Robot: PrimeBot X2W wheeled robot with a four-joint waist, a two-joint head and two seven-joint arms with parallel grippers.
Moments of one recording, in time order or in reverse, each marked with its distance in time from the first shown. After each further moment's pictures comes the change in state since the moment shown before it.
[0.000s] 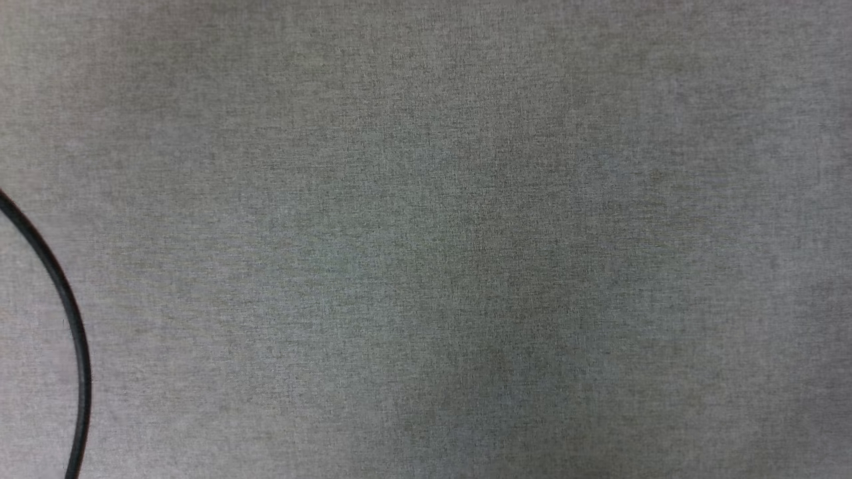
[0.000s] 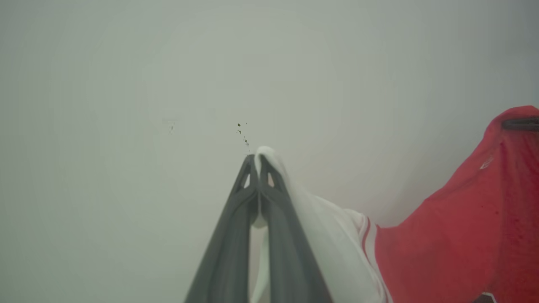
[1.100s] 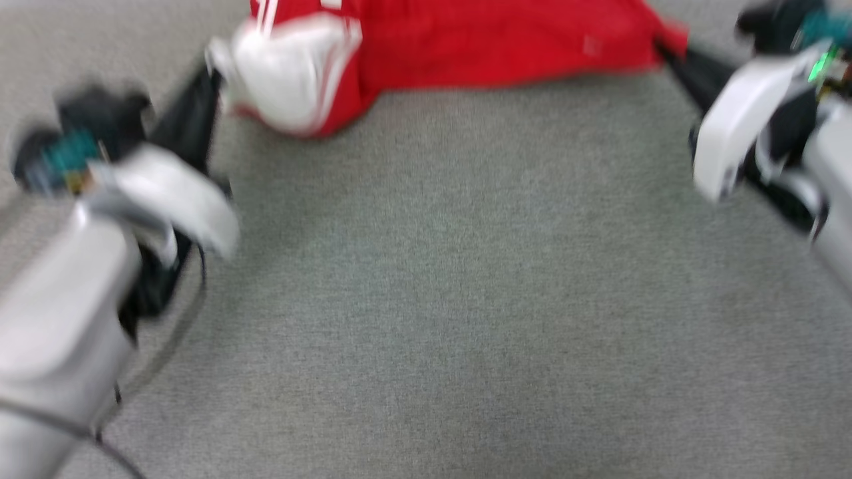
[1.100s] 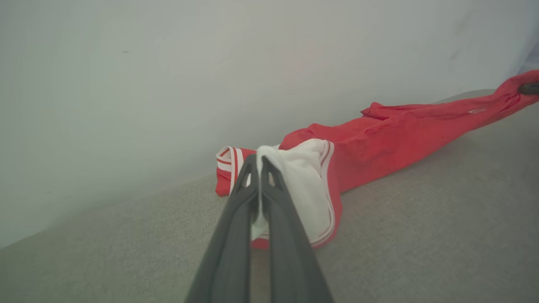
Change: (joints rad) left arm 1.158 0.132 -0.083 -0.170 -0.208 0.111 -0.198; right arm 0.814 -0.066 0.443 -0.012 0.336 0.000 -0.231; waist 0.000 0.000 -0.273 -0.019
